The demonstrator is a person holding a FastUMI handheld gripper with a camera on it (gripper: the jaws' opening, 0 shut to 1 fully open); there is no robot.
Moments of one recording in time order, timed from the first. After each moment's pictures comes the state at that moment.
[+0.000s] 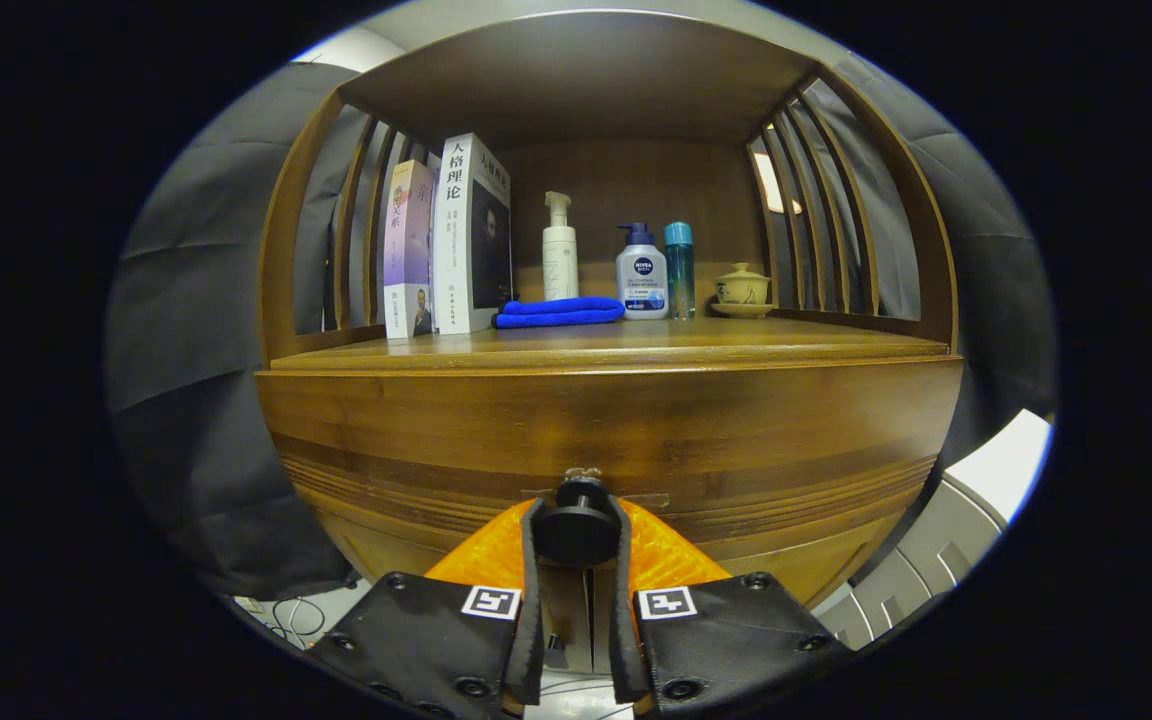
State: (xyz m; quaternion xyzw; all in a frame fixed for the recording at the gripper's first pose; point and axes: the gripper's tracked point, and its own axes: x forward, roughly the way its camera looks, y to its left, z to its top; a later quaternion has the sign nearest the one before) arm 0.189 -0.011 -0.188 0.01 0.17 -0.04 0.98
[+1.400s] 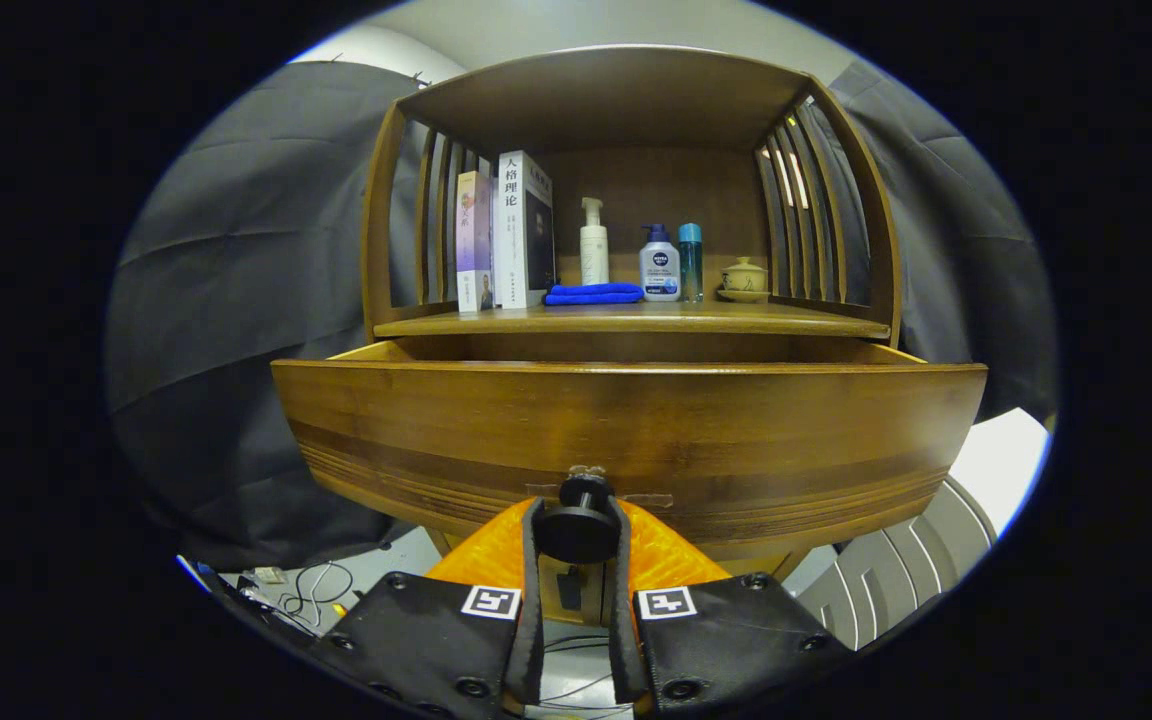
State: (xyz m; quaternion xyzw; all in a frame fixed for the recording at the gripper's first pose) arm 0.068 0.006 -0.181 0.00 0.20 0.02 0.98
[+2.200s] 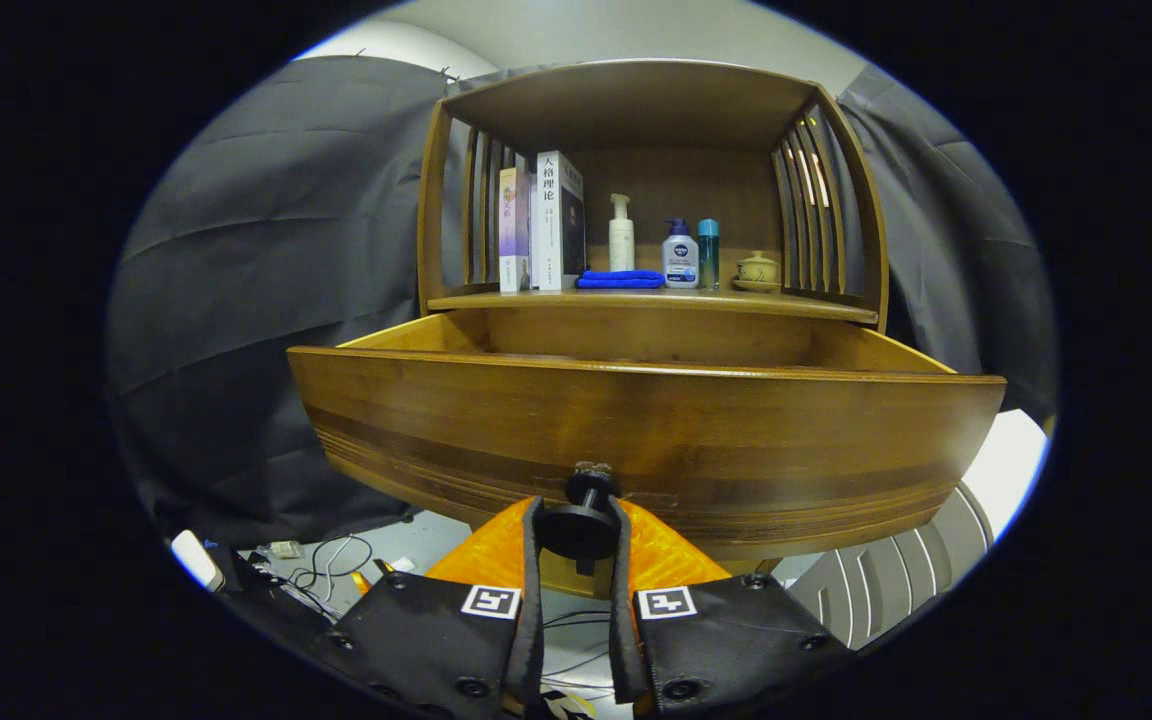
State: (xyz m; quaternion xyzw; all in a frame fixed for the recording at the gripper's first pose) arm 0.002 0.018 -0.178 -0.01 0.21 0.06 0.98
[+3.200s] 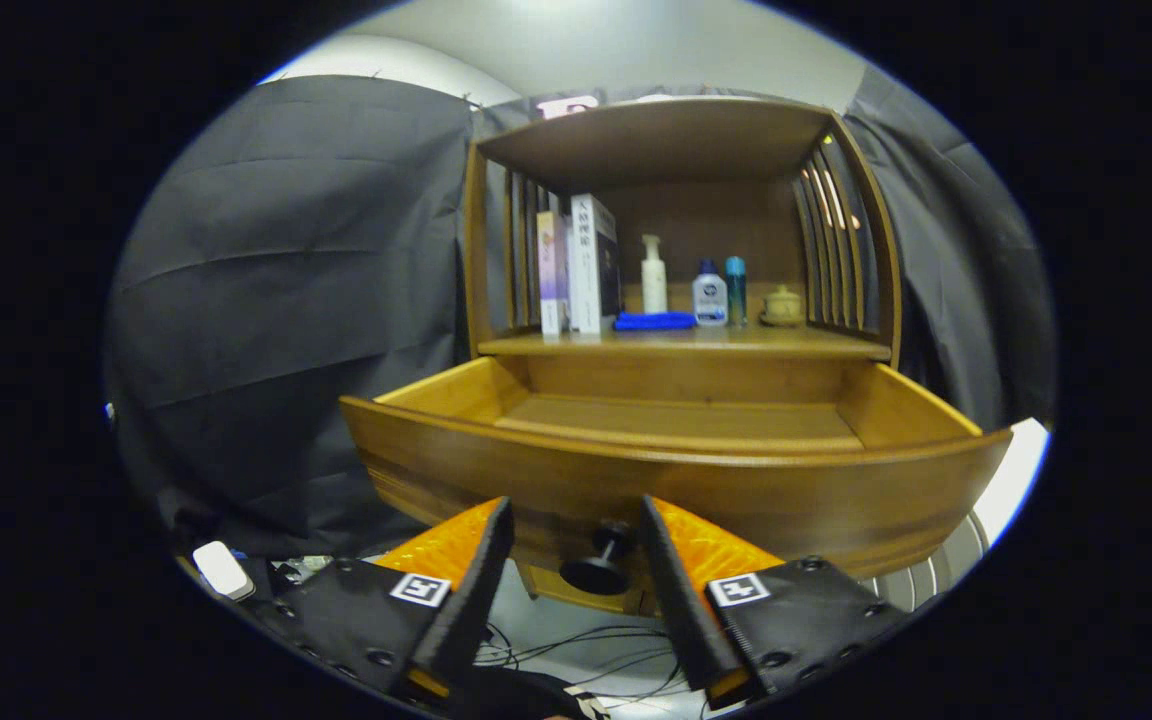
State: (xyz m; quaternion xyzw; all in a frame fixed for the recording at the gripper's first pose) arm -0.014 0.045 -0.111 0.00 0.15 0.11 0.98
